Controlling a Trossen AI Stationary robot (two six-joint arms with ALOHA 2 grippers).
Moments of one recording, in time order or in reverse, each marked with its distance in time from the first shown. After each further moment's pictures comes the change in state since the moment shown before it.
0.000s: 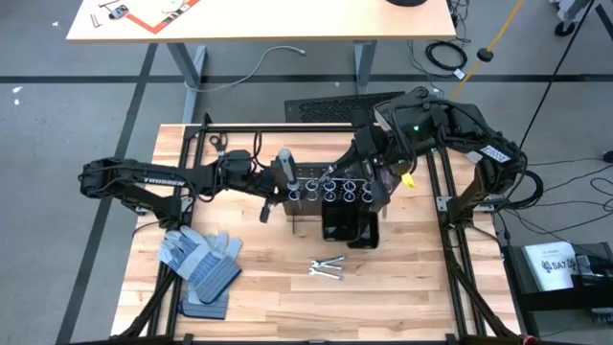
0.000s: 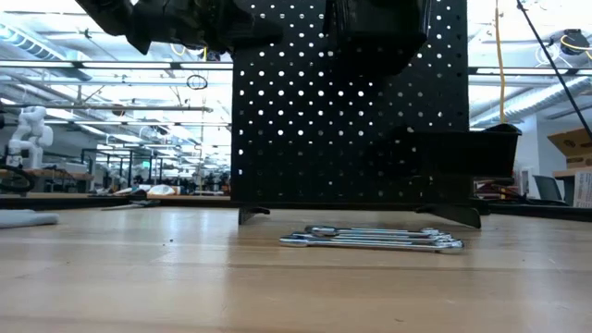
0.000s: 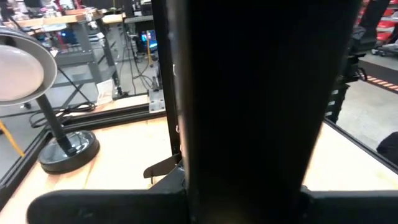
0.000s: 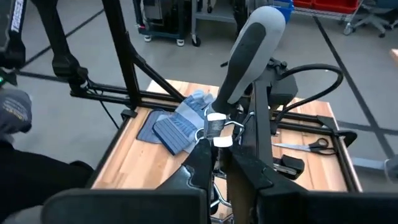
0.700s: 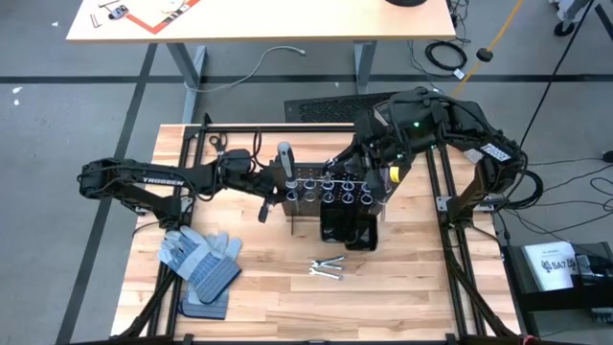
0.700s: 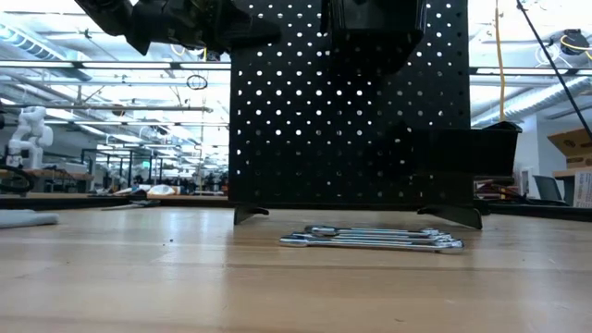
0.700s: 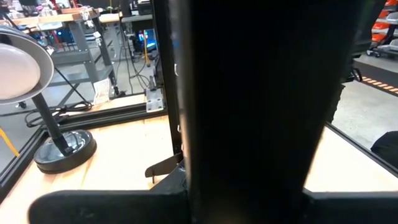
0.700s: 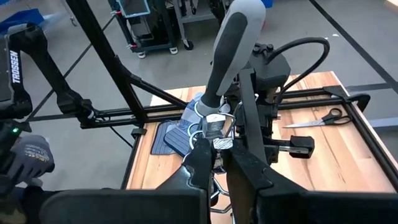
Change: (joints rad) left arm 0.016 -0.002 0.000 -0.018 0.016 0.001; right arm -0.014 0.011 0.002 -0.018 0.017 0.236
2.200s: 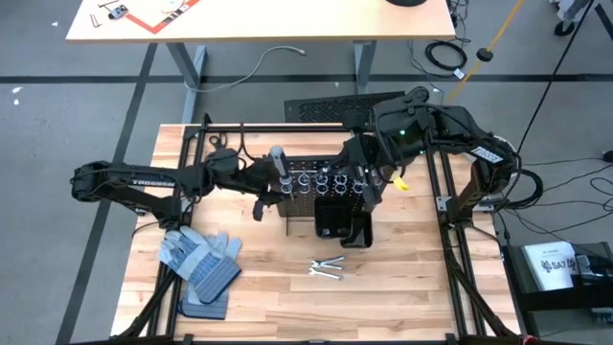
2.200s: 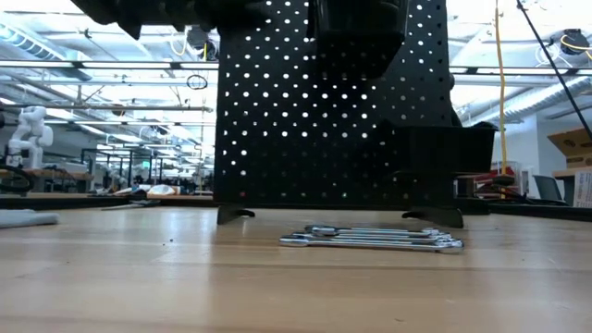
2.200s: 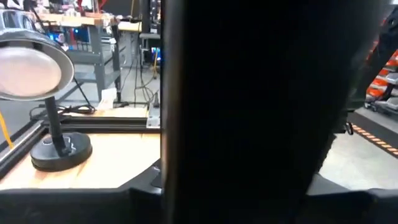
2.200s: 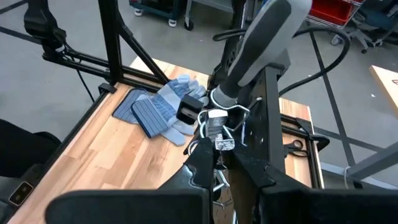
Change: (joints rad) left arm -0.016 -0.124 -0.002 0.061 -0.063 -0.272; right arm 0.023 0.024 -0.002 -0.006 0.025 -0.434
